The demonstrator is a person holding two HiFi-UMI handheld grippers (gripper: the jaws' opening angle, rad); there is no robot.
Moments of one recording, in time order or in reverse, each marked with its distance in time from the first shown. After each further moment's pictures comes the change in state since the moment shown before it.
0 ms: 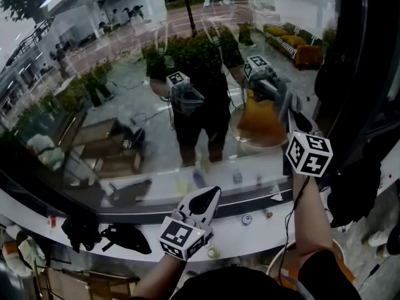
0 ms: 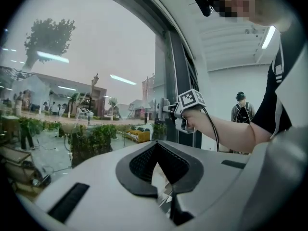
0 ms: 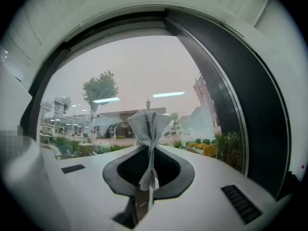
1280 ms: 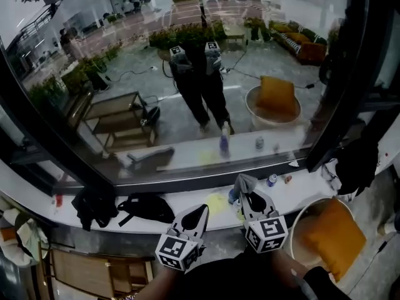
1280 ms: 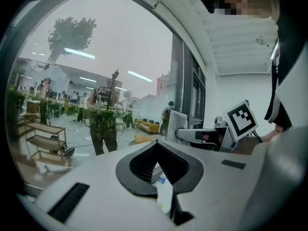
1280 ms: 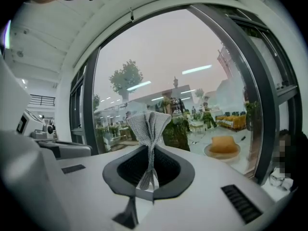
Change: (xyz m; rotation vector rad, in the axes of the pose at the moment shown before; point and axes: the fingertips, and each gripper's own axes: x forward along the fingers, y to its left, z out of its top) left arm -0.351 0.005 -0.116 -0.148 0.069 0.140; right arm -0.335 0.406 -0.186 0.079 0.252 0.345
